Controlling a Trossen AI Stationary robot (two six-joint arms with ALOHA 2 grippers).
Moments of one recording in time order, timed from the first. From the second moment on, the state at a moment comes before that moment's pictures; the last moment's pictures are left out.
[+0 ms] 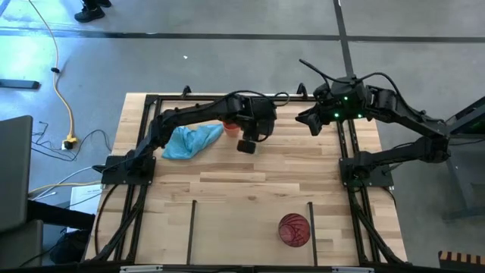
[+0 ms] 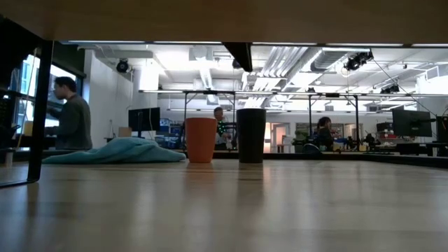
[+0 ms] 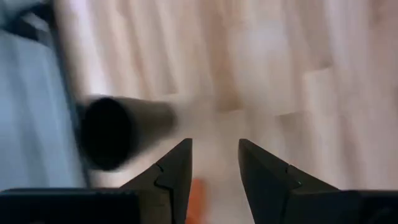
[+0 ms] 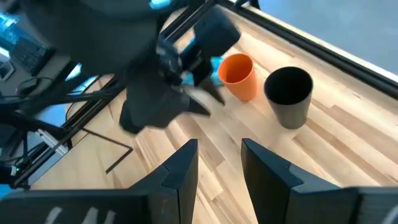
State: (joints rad) left arm 0.27 2.20 2.36 -1.34 -0.15 0.48; right arm -0.28 1.09 1.42 -0.96 -0.06 0.52
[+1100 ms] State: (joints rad) left arm 0.51 2.27 2.34 -1.29 0.13 0.57; right arm -0.17 1.09 1.42 -0.92 0.05 0.49
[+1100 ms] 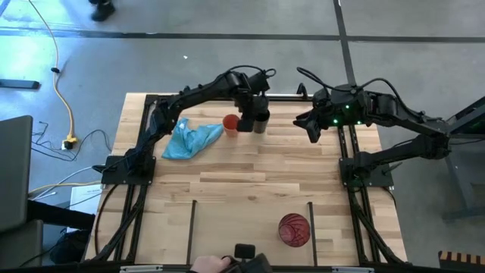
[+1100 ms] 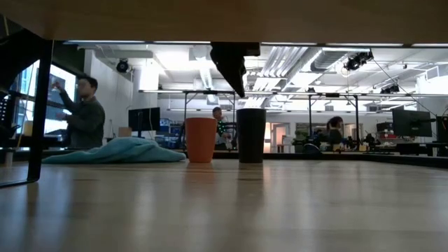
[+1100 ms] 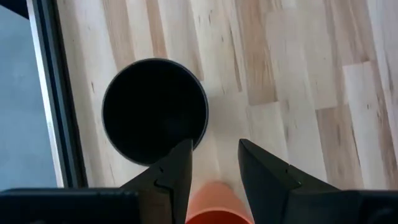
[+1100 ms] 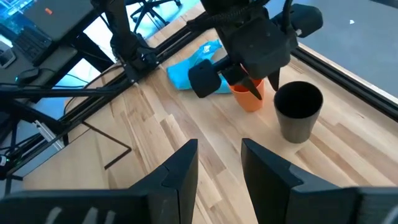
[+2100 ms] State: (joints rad) left arm 0.48 2.33 2.36 -1.32 0.12 0.46; right arm -0.17 1.09 1.42 -0.87 0.05 0.47
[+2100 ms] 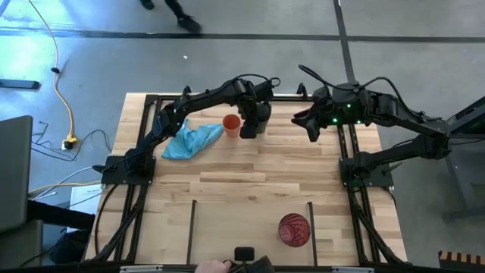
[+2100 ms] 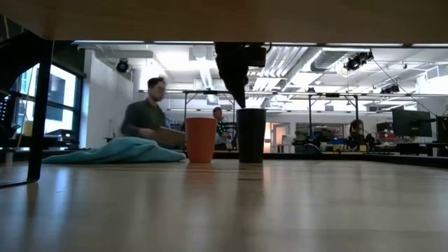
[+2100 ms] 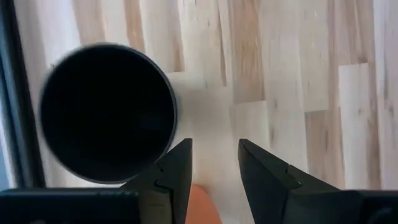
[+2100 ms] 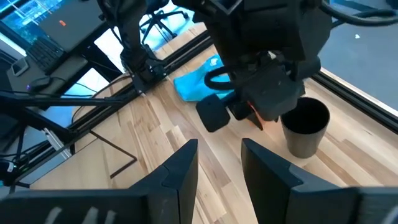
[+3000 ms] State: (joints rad) left arm 0.49 2.33 2.36 -1.29 0.09 0.42; right arm -0.17 1.09 1.42 -0.85 0.05 0.47
